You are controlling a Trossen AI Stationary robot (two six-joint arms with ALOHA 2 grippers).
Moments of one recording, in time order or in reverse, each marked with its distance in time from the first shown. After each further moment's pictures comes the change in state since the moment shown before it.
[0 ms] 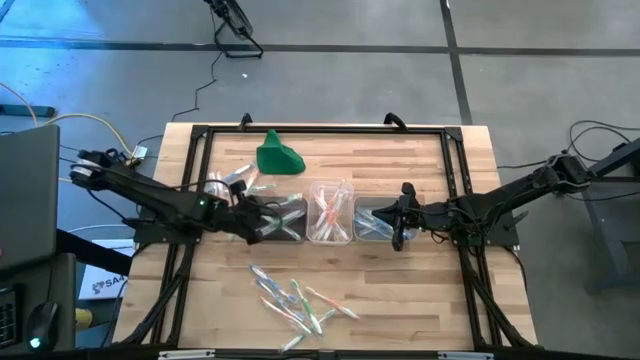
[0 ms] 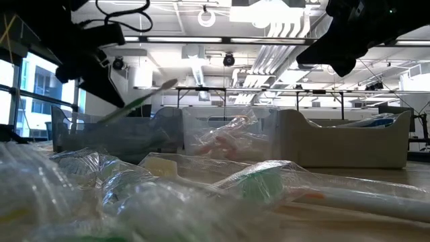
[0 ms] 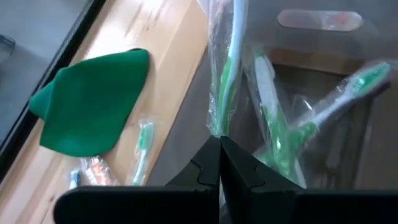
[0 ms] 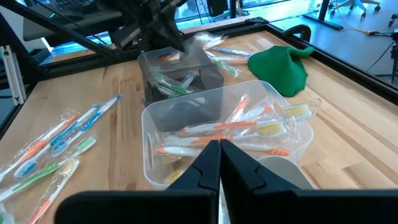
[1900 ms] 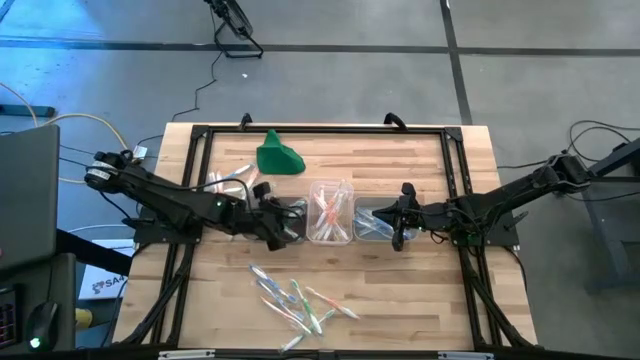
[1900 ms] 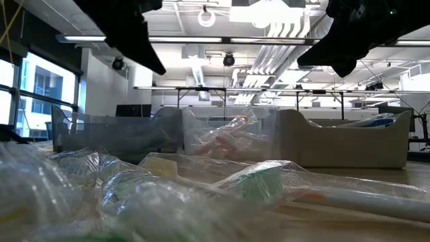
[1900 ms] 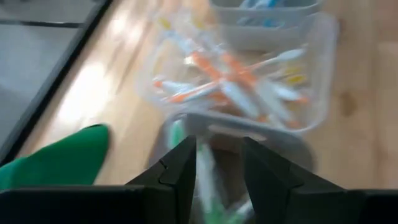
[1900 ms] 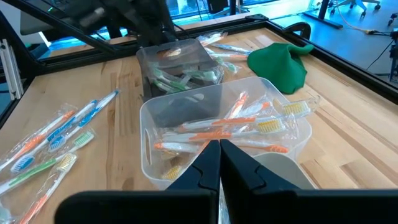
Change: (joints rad) left arm -0.001 0.195 0.283 0.071 0.081 0.089; right arm 0.000 0.000 0.000 -0.016 -0.001 -0.007
